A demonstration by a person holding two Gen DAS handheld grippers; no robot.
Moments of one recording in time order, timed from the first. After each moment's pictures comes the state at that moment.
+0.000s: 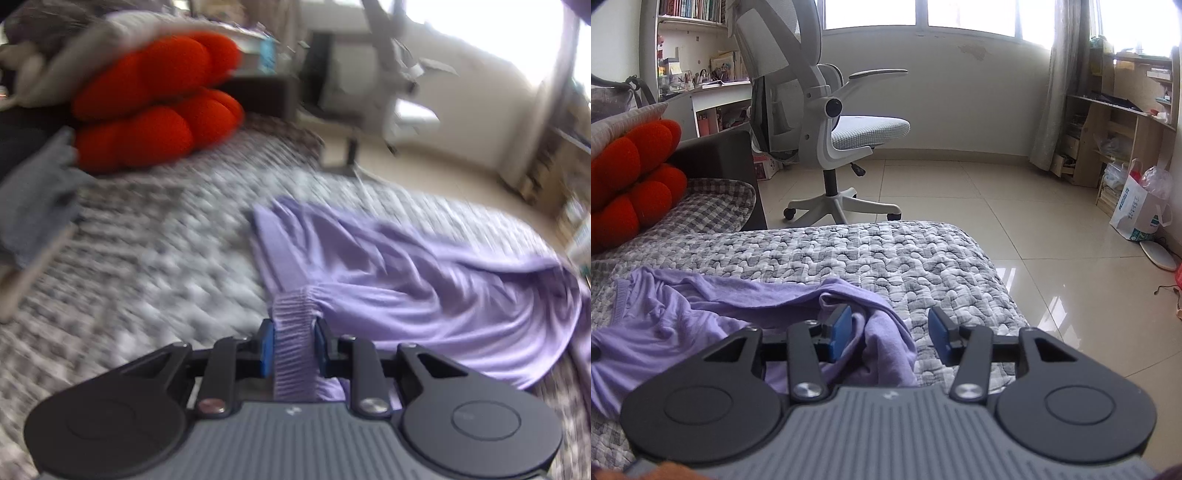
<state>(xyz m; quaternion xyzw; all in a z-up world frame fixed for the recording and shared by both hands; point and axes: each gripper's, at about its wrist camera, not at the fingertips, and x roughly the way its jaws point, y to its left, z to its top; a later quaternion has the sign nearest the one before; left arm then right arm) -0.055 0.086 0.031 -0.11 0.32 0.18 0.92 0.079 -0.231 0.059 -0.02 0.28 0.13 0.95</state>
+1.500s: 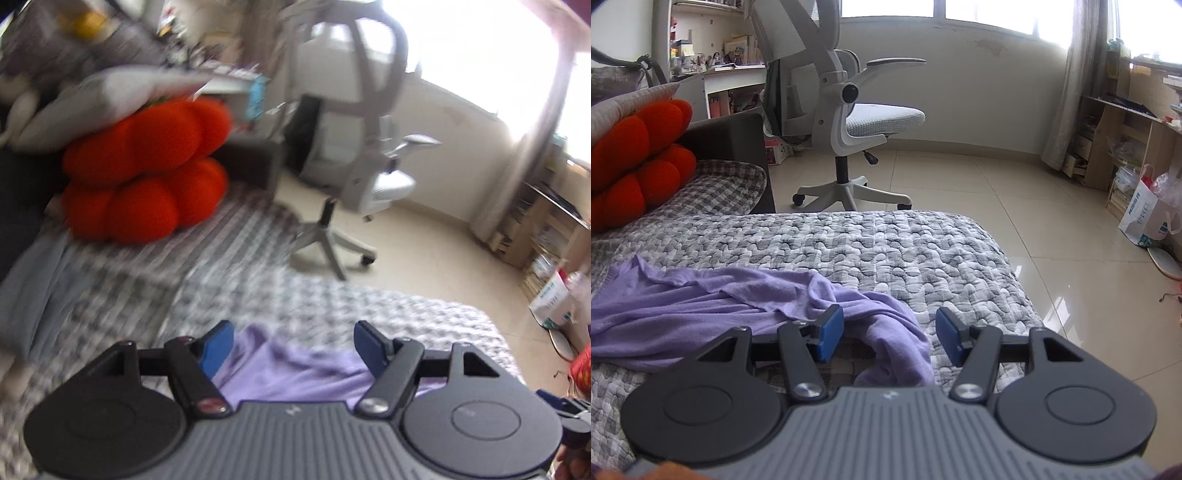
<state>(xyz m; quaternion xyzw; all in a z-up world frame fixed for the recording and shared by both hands) -0.033 0.100 0.138 -0.13 0.27 0.12 0.95 0.081 -0.219 0.051 -0.04 0.30 0.14 0.94</state>
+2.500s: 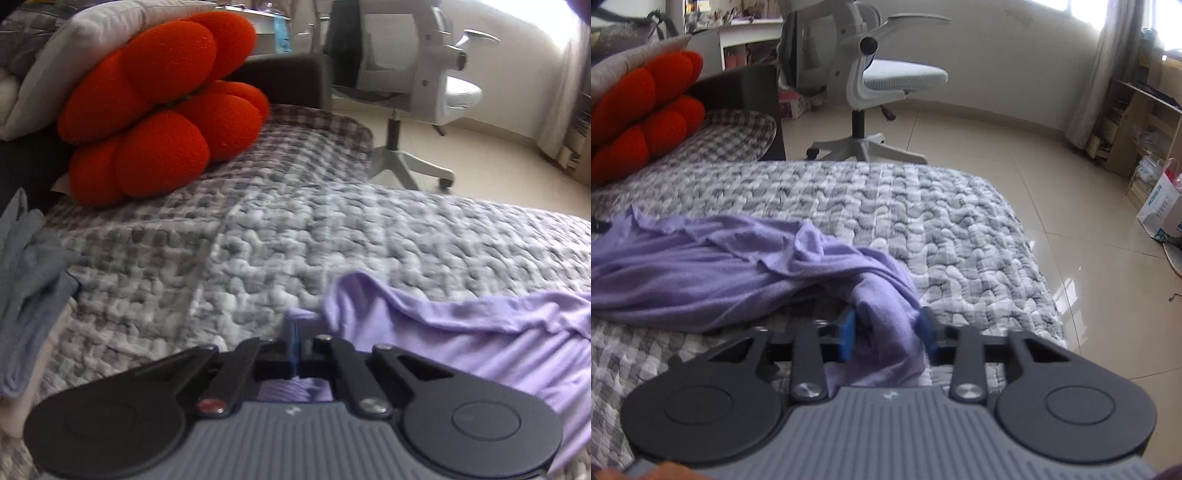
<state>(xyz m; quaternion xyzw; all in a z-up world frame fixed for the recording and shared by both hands) 0.052 0.152 0.022 -0.05 0.38 0.22 0.90 0.102 -0.225 0.029 -0.09 0.36 0.18 0.91</state>
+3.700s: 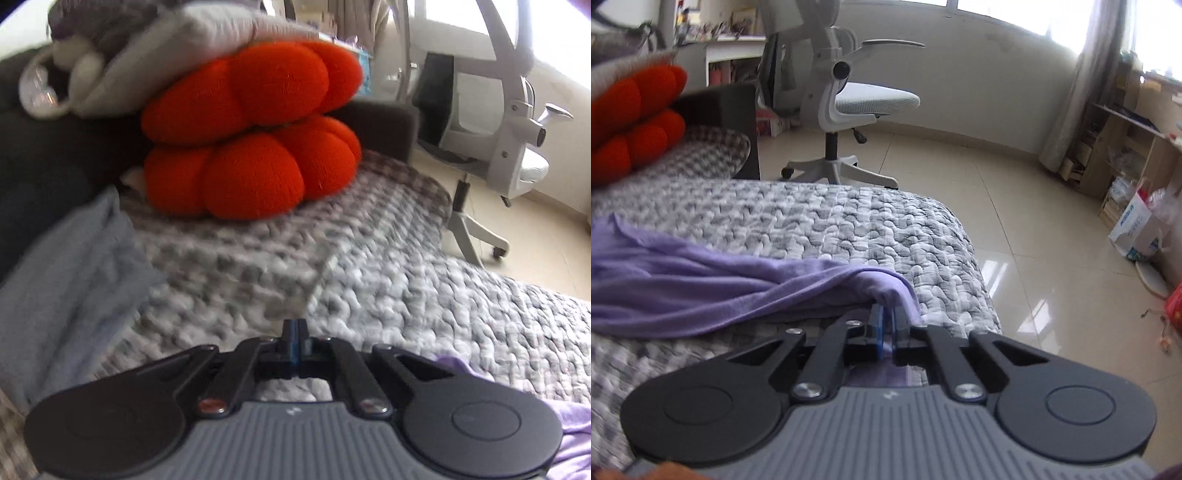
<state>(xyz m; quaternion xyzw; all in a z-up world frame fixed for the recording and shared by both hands) 0.039 0.201 0.035 -0.12 0.33 0.28 0.89 0.092 -0.265 0.045 -0.09 0.31 0.14 0.93</state>
